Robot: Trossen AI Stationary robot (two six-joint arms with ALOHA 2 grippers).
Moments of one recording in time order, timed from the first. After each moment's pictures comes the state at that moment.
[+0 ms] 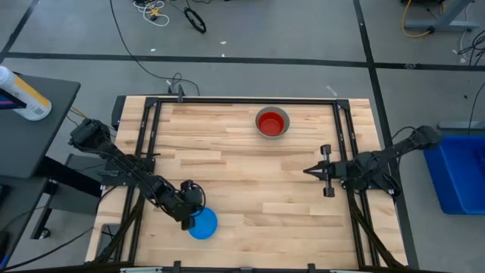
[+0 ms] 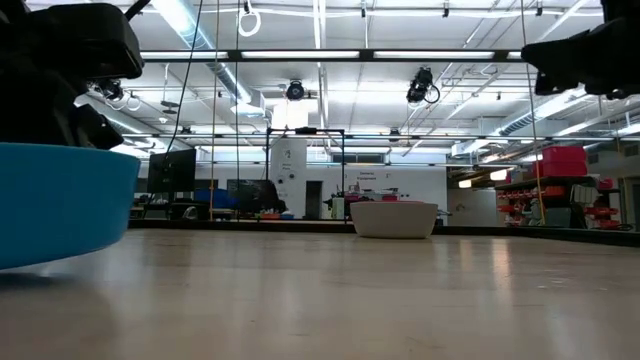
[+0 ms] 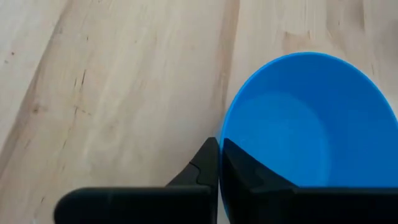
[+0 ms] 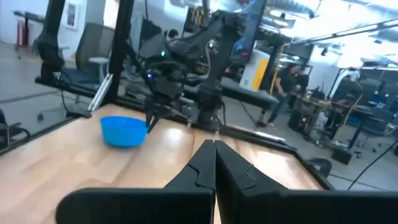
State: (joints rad) left arm -0.65 1.41 0.61 -0.16 -0.33 -0.79; right arm 0.42 0.29 0.01 0.38 0.34 -0.30
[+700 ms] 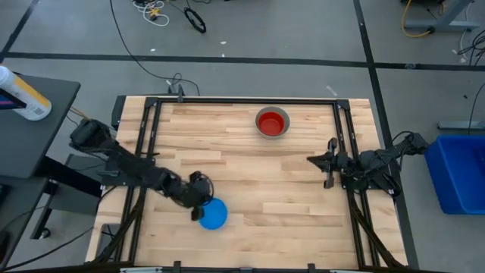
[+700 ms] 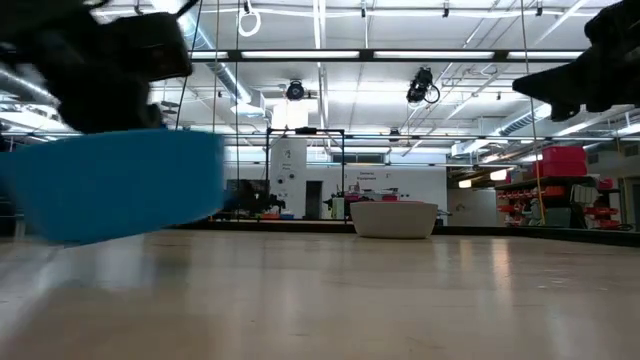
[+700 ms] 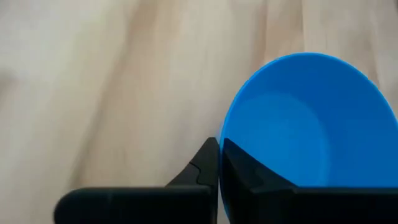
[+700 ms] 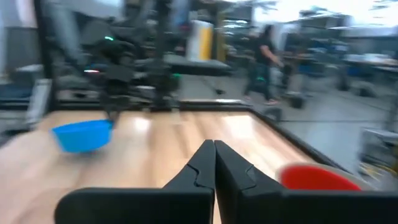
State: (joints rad) left arm -0.48 1.41 0.61 -0.04 -0.31 -0.61; right arm 0.43 0.02 0.02 0.04 0.61 -0.09
